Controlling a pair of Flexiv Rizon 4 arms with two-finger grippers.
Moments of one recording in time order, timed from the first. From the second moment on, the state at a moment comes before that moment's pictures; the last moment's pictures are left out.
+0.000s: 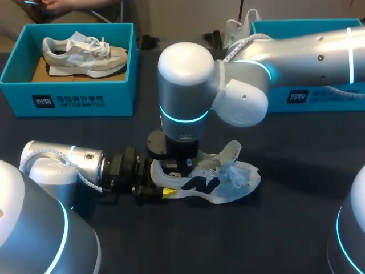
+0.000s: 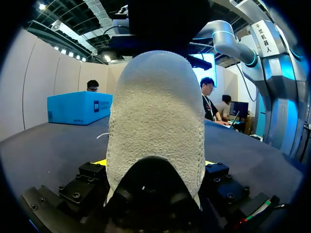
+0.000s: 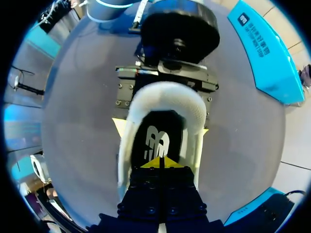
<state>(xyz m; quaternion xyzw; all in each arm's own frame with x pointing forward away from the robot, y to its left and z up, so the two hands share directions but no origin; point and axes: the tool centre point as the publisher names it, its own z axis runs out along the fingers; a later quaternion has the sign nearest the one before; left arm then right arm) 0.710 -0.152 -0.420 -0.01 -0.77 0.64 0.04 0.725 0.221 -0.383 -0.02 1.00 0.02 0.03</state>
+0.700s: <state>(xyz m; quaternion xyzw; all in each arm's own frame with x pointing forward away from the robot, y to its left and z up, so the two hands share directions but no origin) 0.710 -0.152 -0.420 -0.01 -0.77 0.64 0.04 0.732 0.178 -0.390 0.03 1.00 0.00 0.03</state>
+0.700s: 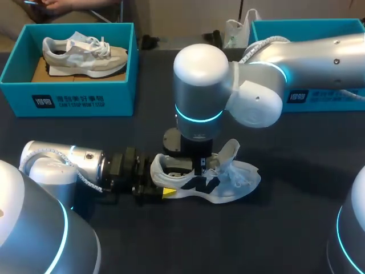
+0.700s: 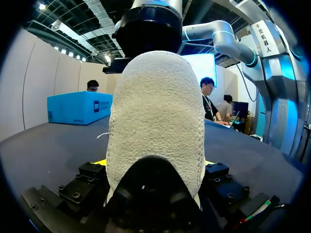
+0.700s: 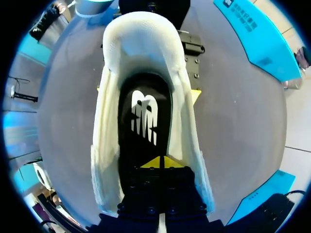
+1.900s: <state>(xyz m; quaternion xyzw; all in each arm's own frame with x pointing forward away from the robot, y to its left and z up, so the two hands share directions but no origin) 0.709 -0.151 -0.421 -0.01 -0.77 0.64 0.04 0.705 0.168 -0.410 0.05 0.99 0.00 -0.10</state>
